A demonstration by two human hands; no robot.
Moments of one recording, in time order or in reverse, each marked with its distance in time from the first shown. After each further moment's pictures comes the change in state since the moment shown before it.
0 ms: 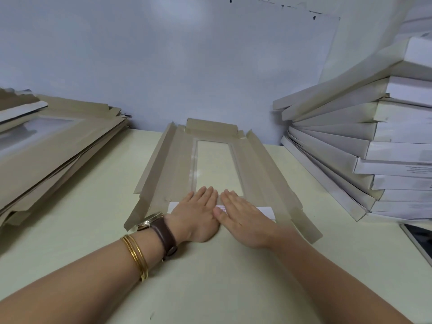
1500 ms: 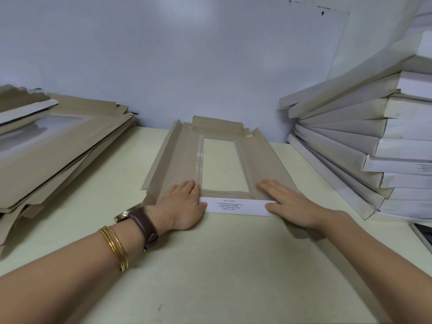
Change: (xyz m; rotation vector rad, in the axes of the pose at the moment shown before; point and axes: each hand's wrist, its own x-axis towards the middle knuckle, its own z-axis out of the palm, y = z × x) left_hand -0.014 -0.037 -0.010 -0.087 -0.020 -0.154; right_hand -0.017 0.080 -0.047 -0.057 0.030 0.023
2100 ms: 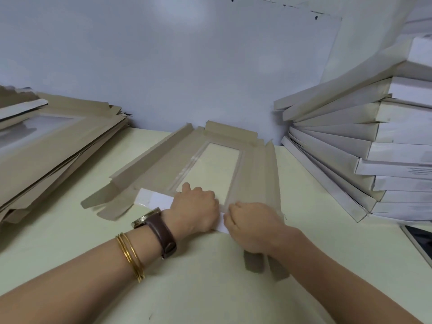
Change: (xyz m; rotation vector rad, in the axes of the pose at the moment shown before) left_hand 0.000 0.043 -0.013 0.071 0.149 0.065; right_hand -0.016 -0.106 0.016 -0.379 0.156 -0.106
